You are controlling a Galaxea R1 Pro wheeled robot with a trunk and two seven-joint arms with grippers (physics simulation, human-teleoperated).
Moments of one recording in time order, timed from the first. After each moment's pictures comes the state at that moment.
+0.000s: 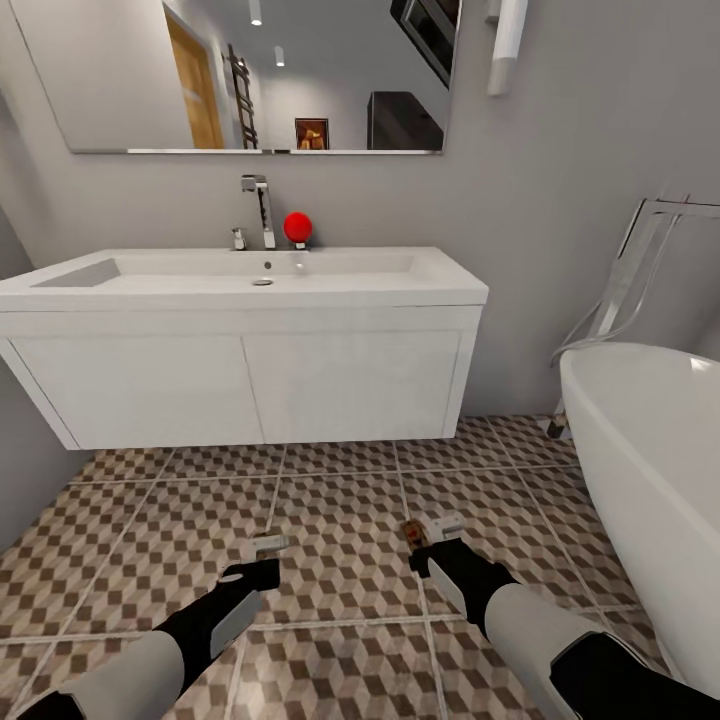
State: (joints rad) left arm -0.69 0.05 -0.76 -0.40 0.86 0.08 0.32; right arm -0.83 0.12 0.43 -0.22 -0.27 0.36 -0.23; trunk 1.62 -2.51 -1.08
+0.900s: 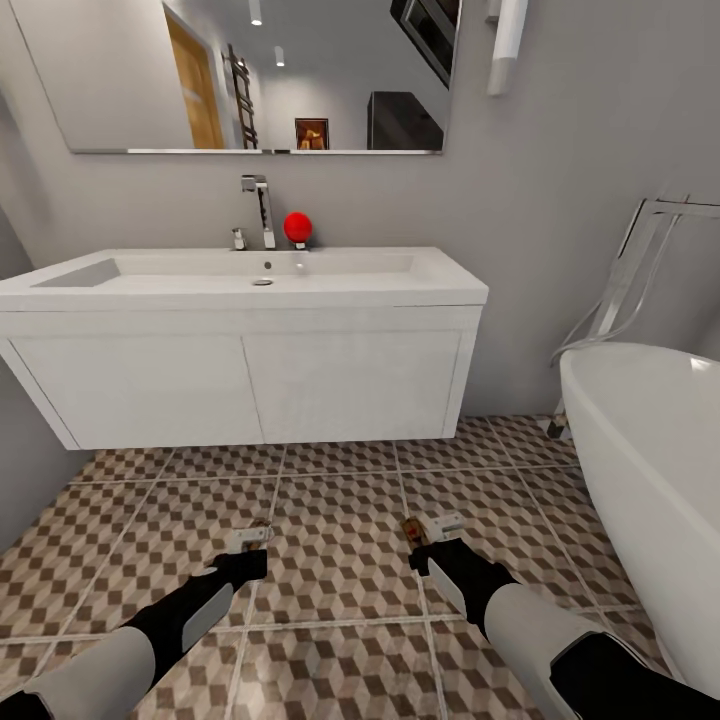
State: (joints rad) left arm -0.69 0.15 -0.75 -0.44 0.85 0.07 0.13; right arm -0.83 0.12 0.44 -0.22 -0.27 0.34 -0.23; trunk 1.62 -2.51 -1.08
